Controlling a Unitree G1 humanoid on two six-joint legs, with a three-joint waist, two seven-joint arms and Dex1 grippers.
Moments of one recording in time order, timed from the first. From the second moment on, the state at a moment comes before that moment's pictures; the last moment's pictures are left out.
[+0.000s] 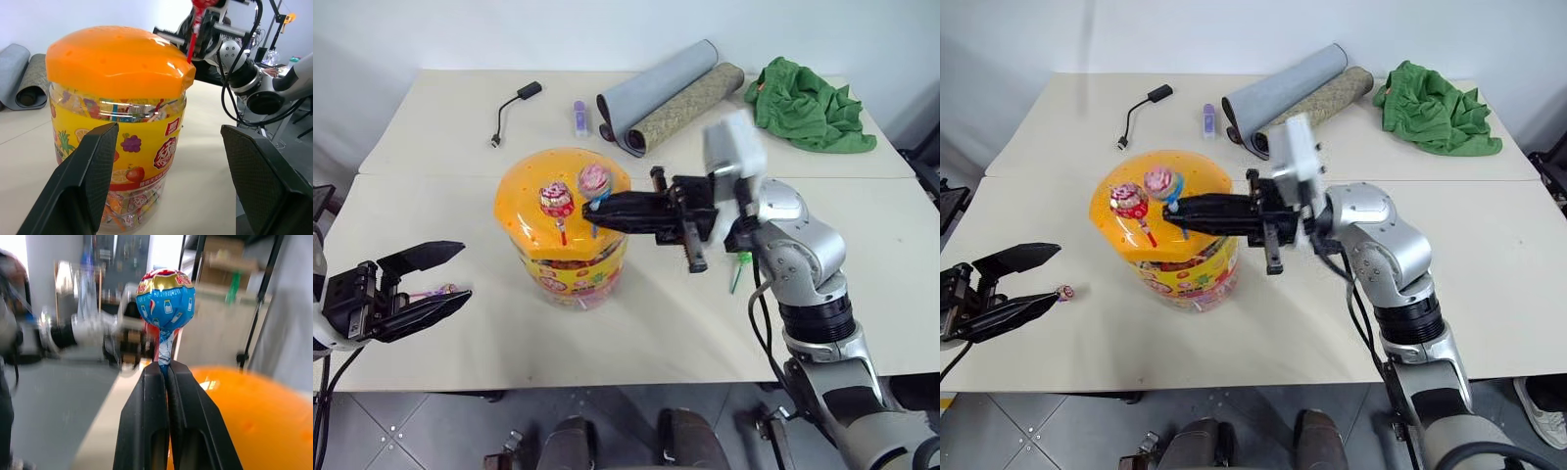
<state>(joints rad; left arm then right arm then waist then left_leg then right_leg) 0.05 0.83 0.69 -0.26 -0.98 0.48 -1.27 -0.83 -0.34 0.06 -0.20 0.78 0.46 1.12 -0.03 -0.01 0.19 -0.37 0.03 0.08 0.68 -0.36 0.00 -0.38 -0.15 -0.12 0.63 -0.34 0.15</state>
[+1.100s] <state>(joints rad) 0.09 0.82 0.60 -0.34 -0.90 0.39 -1.29 -0.50 -0.92 -0.14 0.19 0.52 0.16 1.37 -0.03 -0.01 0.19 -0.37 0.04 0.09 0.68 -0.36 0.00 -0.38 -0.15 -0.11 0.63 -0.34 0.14</state>
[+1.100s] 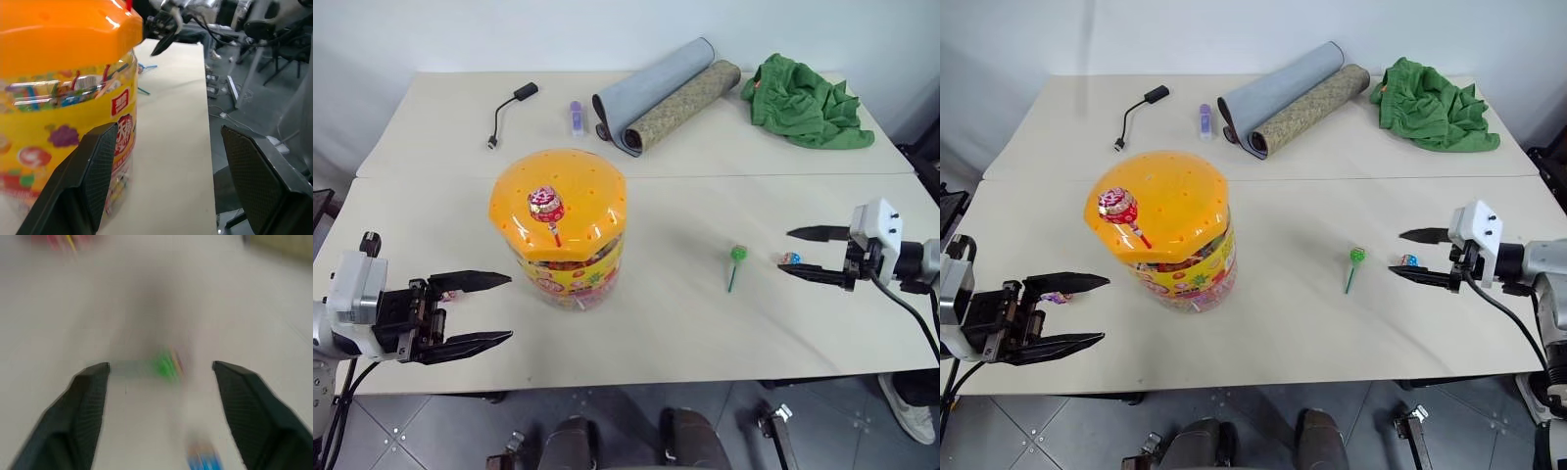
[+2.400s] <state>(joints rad) 0.08 0.80 0.68 -0.34 -1.02 0.47 -1.18 -0.97 -0.30 0.11 -0.14 0.74 0.49 1.20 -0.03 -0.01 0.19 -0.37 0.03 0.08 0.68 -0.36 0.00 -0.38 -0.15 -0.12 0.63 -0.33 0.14</state>
